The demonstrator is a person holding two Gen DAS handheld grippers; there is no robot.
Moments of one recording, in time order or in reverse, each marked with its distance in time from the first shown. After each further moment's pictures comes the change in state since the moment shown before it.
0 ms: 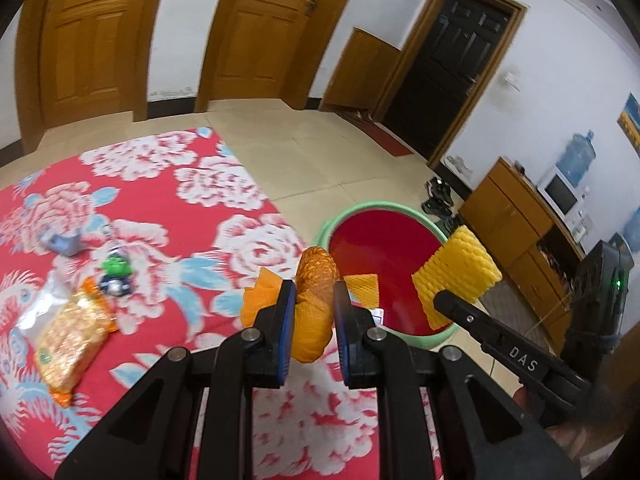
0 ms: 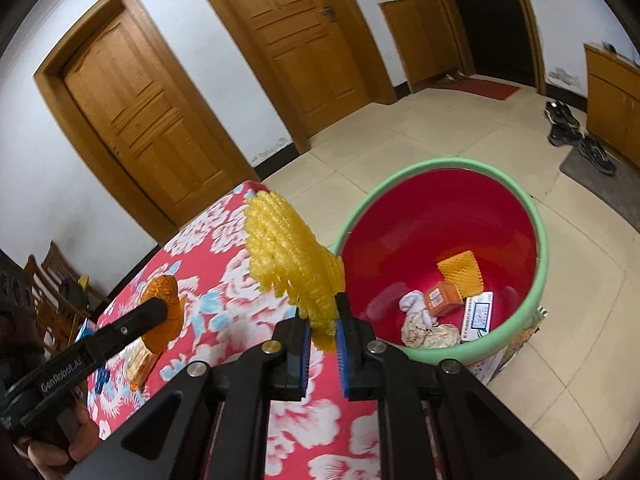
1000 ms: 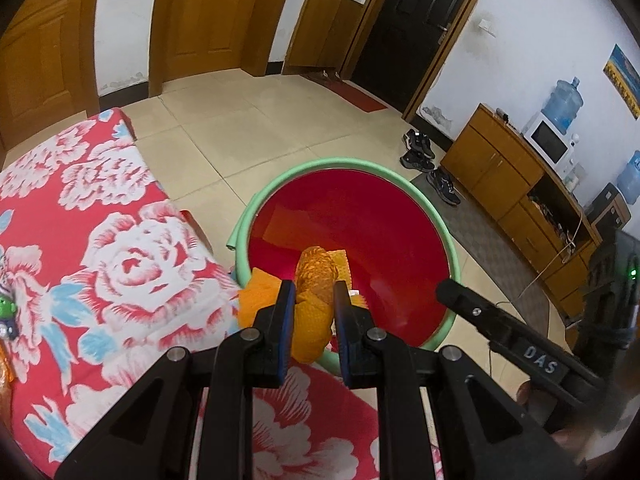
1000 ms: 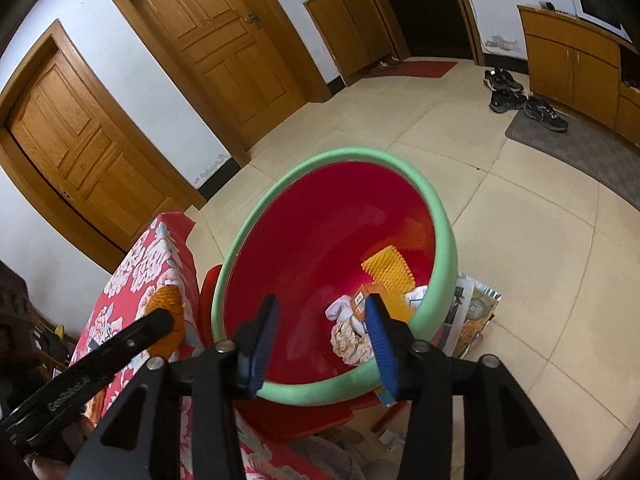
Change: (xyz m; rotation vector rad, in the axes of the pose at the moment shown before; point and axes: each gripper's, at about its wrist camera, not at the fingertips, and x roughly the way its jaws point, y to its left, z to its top) left arm 0.100 -0.062 0.004 0.121 0.135 -0.050; right arm 0.010 -0.090 0.012 0.153 -0.018 -0.129
